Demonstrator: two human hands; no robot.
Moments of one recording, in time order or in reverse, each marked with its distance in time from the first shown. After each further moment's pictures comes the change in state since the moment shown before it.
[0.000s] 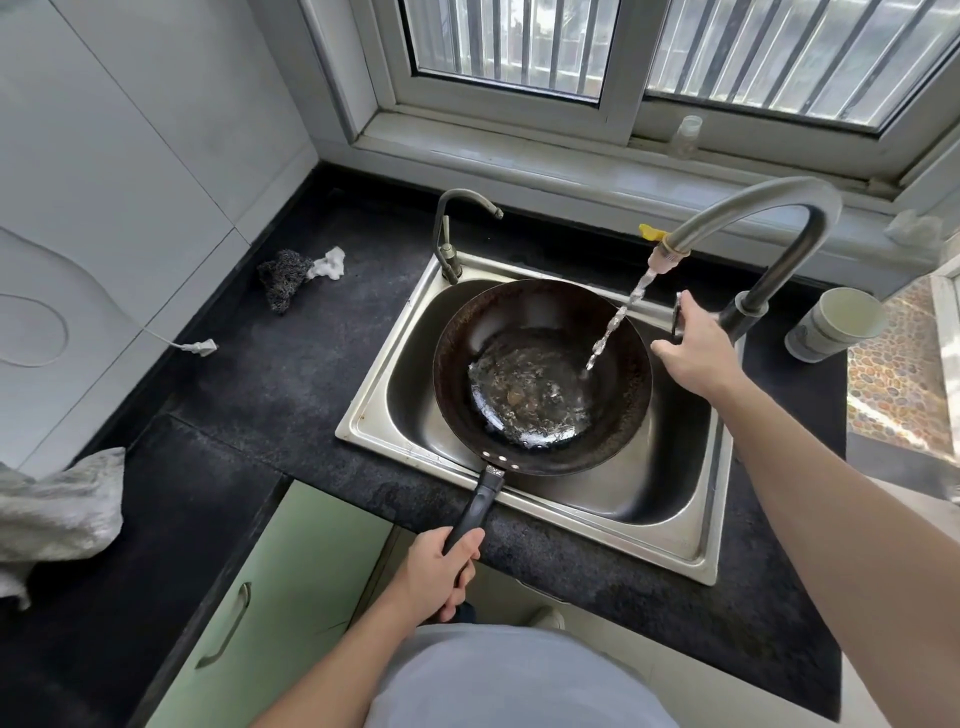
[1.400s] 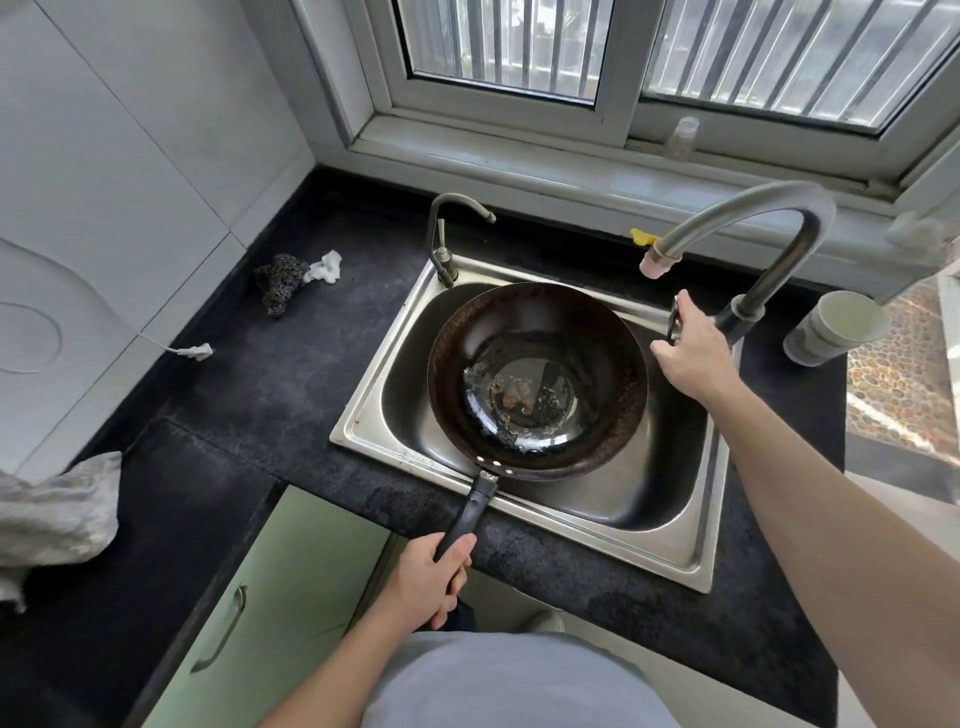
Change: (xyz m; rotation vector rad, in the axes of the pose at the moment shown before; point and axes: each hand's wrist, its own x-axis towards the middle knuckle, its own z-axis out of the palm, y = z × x) left_hand -0.005 0.006 0.004 0.015 0.040 0.012; right_hand 0.001 0.000 -0.002 0.043 0.025 0.013
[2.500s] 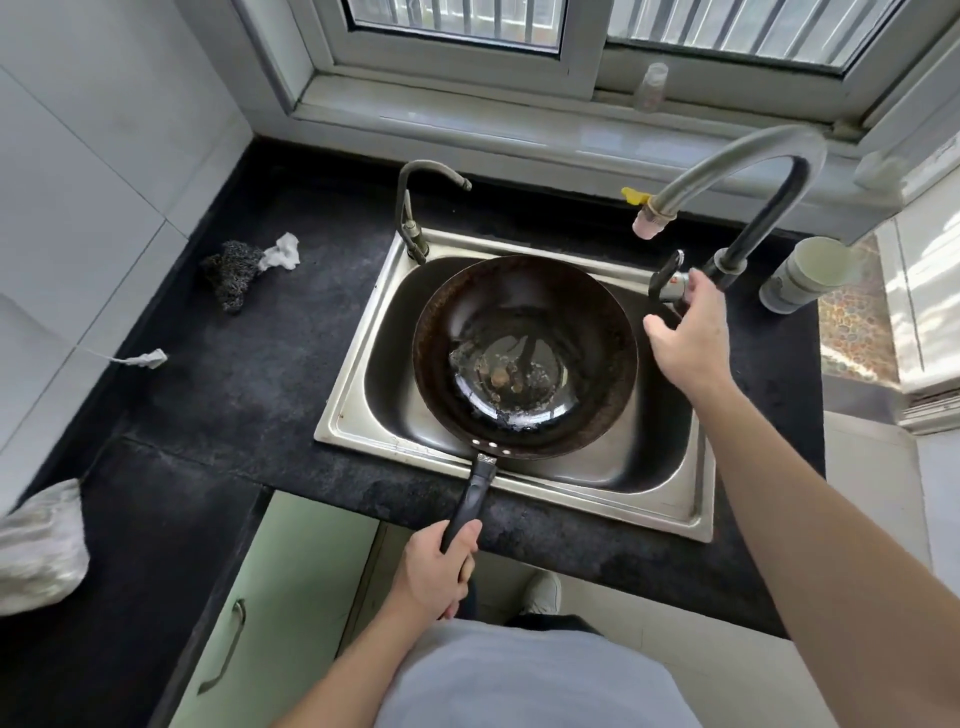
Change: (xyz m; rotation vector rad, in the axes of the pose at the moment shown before) left_hand 0.004 -0.007 -0.012 0.073 -0.036 0.053; right_hand -0.033 0.006 0.021 0.157 0.274 0.100
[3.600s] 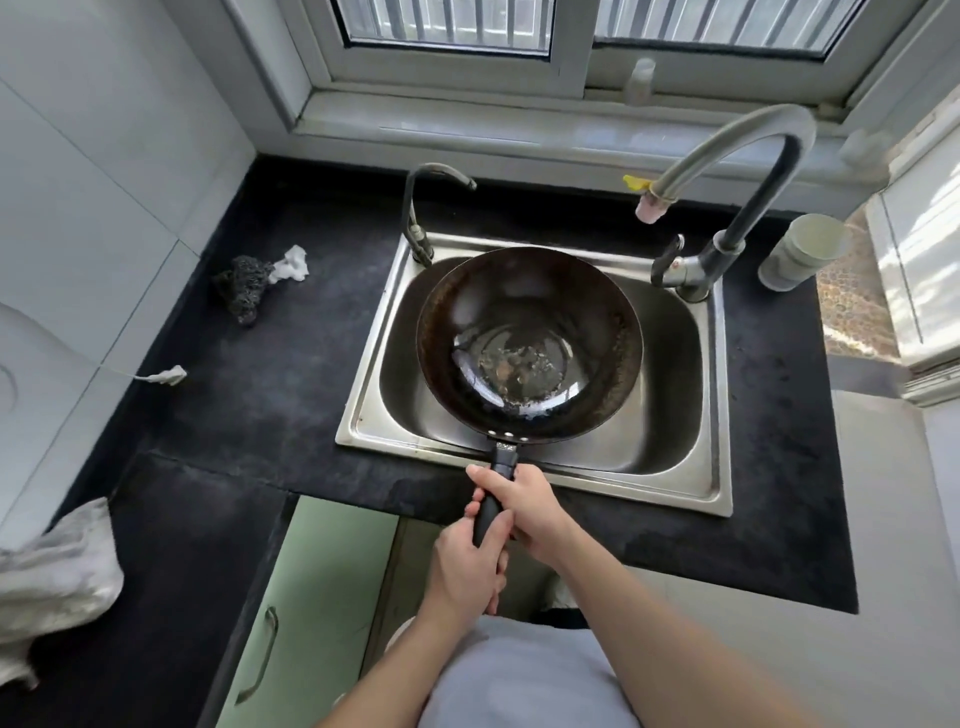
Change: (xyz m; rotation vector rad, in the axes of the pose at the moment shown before) left_hand -0.019 0.012 0.004 -0.010 0.065 0.060; right_hand -0.207 -0.029 0.128 0.821 -0.753 0.553
